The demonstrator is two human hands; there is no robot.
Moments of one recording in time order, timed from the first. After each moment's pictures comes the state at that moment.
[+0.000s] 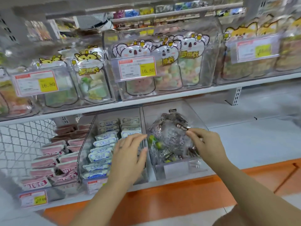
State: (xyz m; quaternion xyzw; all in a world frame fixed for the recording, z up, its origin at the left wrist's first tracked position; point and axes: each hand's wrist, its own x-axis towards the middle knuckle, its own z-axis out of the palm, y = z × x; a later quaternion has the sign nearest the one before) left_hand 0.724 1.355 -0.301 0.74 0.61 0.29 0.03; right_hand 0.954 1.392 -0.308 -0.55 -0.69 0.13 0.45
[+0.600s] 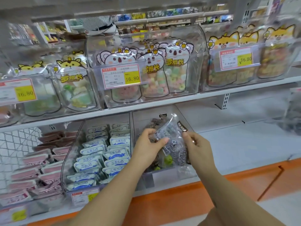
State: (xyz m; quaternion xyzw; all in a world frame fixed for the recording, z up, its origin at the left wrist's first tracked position) left_hand 0.803 1.396 -0.273 0.60 0.60 0.37 0.36; right_hand 0.949 1.390 -0.310 -0.57 -0.47 0.36 0.57
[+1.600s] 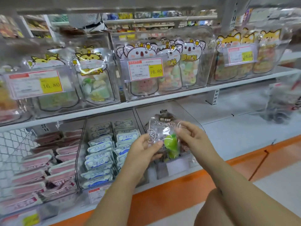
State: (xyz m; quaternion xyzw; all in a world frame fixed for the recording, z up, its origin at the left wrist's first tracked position) left_hand 0.733 1.359 -0.281 0.50 0.49 0.44 0.56; right_hand 0.899 1.358 -0.279 -0.48 -0.49 0.45 0.57
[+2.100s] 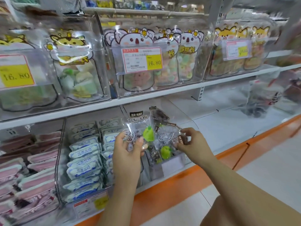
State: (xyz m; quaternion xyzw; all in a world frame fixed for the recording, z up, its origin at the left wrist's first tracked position) left_hand 0.728 1.373 -0.308 0.52 0.51 0.56 0.40; right_hand 0.916 1.380 -0.317 -0.74 -0.52 0.20 0.36
